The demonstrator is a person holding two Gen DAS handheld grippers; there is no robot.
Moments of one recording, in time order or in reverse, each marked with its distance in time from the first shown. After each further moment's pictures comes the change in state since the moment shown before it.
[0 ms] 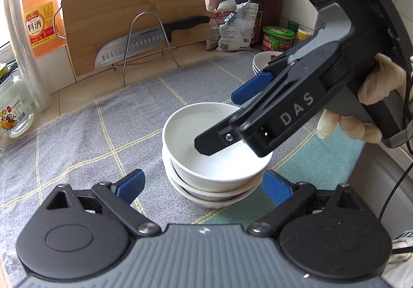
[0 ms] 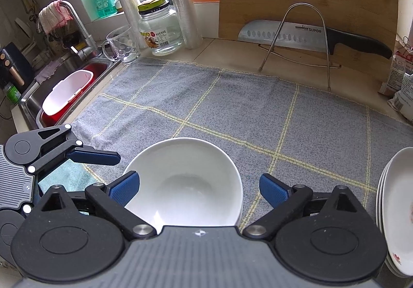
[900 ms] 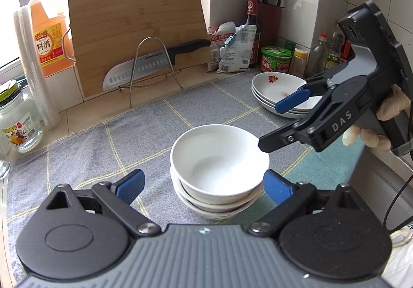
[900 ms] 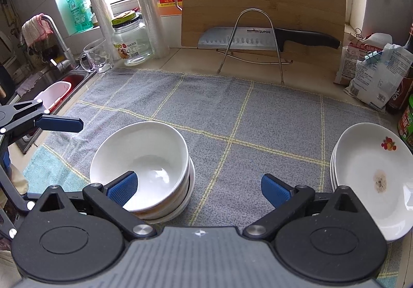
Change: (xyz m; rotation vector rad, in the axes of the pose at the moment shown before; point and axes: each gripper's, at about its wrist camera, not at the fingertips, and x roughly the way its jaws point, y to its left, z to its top) left arm -0.023 0.006 0.001 -0.001 -0.071 0.031; right arm -0.043 -0.025 -0.040 0.045 -0.075 -0.111
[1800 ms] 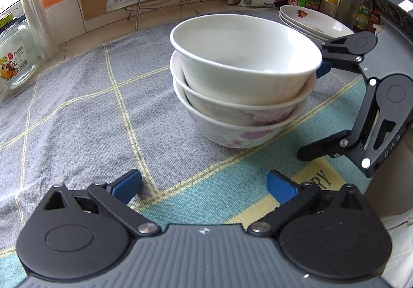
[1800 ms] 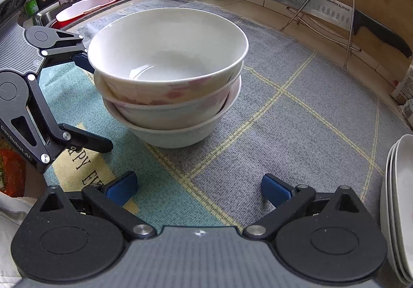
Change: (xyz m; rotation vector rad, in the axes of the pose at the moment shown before) left arm 0.069 -0.002 -0.065 -0.031 0.193 0.059; right arm 0.065 0.016 -0.065 -0.376 0.128 0.084
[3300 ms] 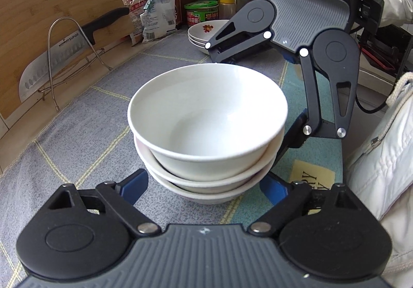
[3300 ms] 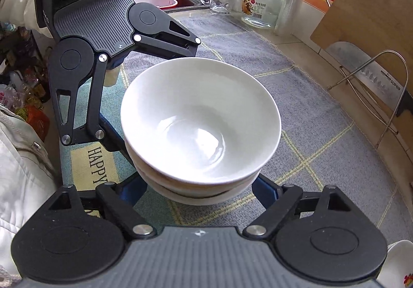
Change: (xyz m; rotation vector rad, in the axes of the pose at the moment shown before) left arm 0.009 0.023 0.042 0.441 -0.119 -0.343; right arm -0.009 -0.002 0.049 -0.300 -0.027 0.160
